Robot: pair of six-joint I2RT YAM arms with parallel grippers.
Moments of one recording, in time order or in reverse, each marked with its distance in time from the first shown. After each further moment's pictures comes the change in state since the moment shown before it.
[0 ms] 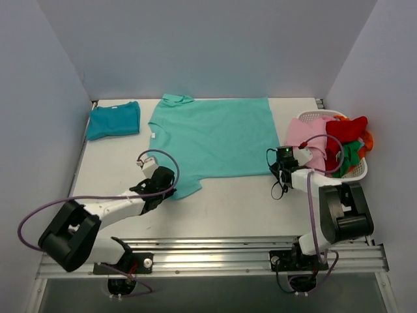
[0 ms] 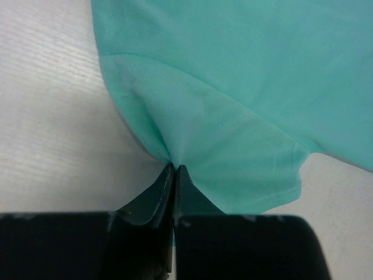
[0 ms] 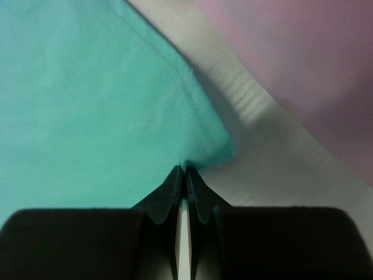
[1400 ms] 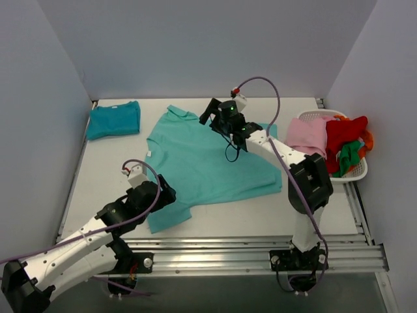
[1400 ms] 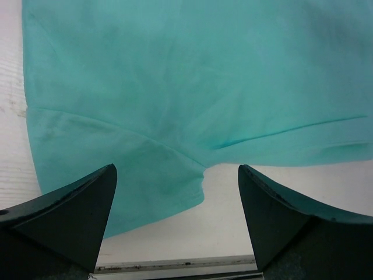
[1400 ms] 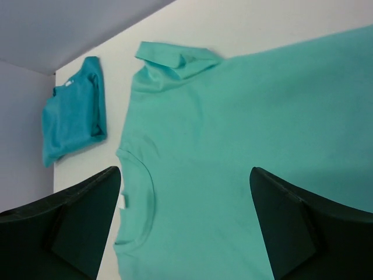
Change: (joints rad) left arm -0.193 -0.631 -0.006 -0.529 -0.042 -0.056; right arm 0.409 0.293 0.781 -0.124 -0.116 -0.130
